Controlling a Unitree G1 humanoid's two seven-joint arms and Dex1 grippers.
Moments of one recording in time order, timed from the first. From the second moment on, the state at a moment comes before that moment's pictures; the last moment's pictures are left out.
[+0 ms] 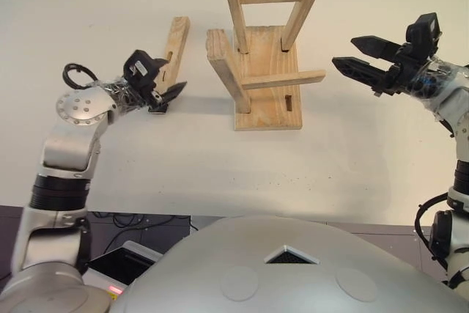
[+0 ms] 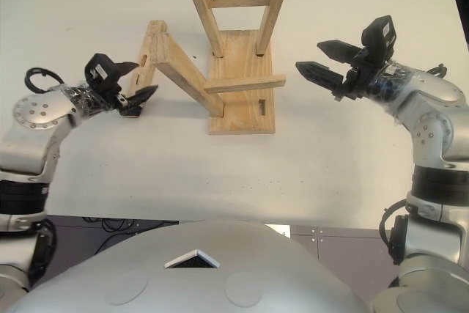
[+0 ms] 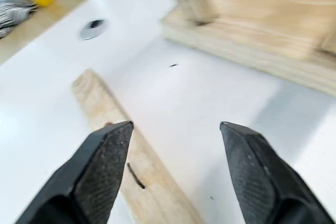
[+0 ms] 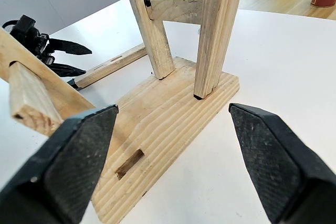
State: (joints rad) left arm -0.03 0.65 -0.07 -0.08 -0.20 0.34 -0.59; right arm -0.16 -0.71 -0.14 -0.13 0.67 0.71 0.85
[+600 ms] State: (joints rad) left arm -0.06 0.47 0.01 -0.03 -0.24 0.65 -0.42; right arm -0.16 -0.68 -0.11 -0.12 0.63 0.71 0.85
